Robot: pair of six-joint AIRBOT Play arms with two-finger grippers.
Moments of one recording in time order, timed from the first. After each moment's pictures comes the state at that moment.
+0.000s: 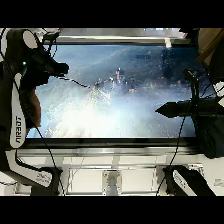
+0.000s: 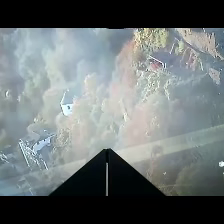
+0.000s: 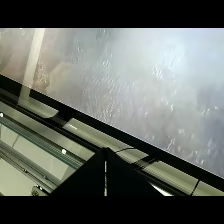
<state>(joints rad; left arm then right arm) -0.11 -1.65 1.99 1.46 -1.56 -1.44 -0.08 -0.83 0.99 -0.92 1.42 1.27</state>
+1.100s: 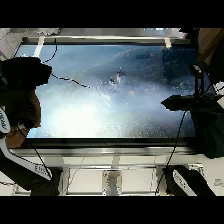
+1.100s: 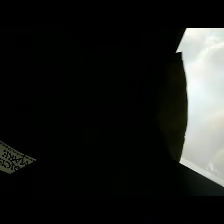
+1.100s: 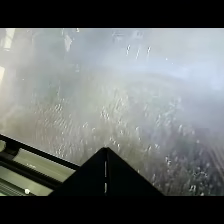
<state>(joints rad) 0.41 -1.81 1.96 1.79 -1.49 -1.57 -0.08 -0.83 0.99 -1.04 1.24 1.27</state>
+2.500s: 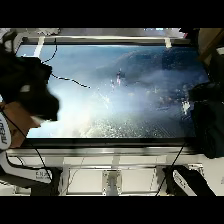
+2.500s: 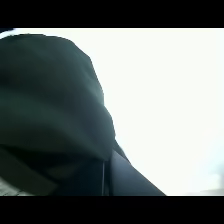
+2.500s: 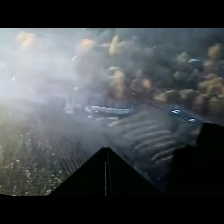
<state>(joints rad) 0.13 -1.56 1.92 1.32 -1.46 -1.42 -0.08 -0.83 1.28 -1.55 1.32 1.27</state>
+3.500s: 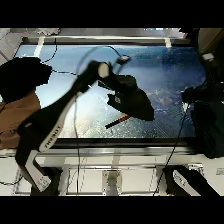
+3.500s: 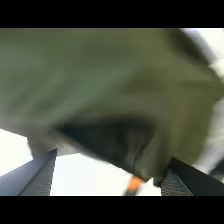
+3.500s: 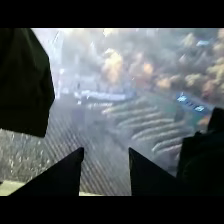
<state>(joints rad) -0.57 -1.81 1.94 1.31 -1.25 -1.44 -0.08 -0.93 1.15 -1.55 1.28 1.27</state>
